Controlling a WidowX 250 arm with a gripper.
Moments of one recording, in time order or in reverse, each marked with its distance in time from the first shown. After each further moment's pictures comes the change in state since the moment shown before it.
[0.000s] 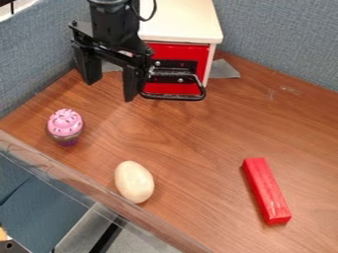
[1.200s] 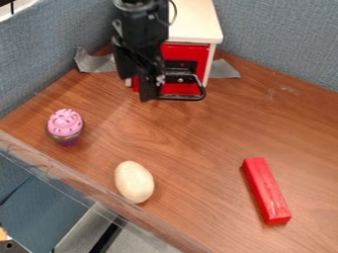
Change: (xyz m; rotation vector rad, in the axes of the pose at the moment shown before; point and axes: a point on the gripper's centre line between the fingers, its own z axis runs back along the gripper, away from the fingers) arm 0.037 -0.017 -0.025 -0.059 -0.037 -0.504
